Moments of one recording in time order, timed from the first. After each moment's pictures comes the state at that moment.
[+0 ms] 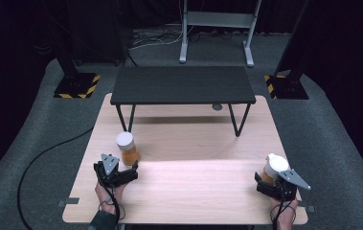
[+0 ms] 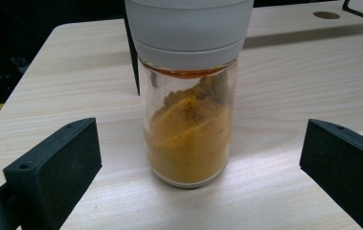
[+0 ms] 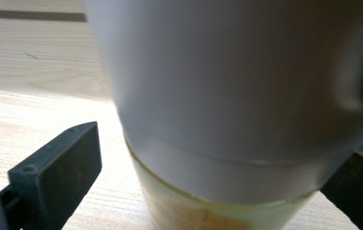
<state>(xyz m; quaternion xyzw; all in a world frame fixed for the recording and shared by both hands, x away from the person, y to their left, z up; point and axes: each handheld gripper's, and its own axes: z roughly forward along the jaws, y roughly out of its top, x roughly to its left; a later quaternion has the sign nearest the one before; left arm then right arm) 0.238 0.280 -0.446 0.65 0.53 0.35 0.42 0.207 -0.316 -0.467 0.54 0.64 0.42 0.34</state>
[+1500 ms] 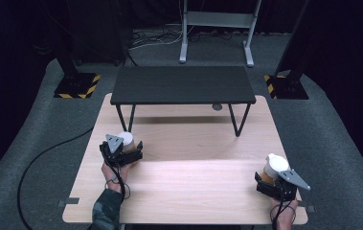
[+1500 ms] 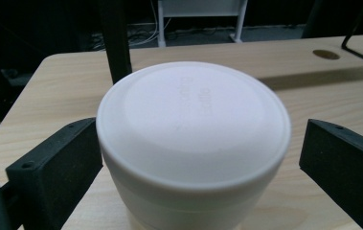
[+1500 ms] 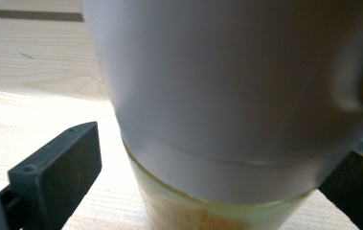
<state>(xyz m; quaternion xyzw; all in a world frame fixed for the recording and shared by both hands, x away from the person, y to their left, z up) 0.288 0.272 -0.427 0.63 0.53 0.35 0.45 0.208 -0.314 -0.466 0.55 0.64 0.42 0.35</state>
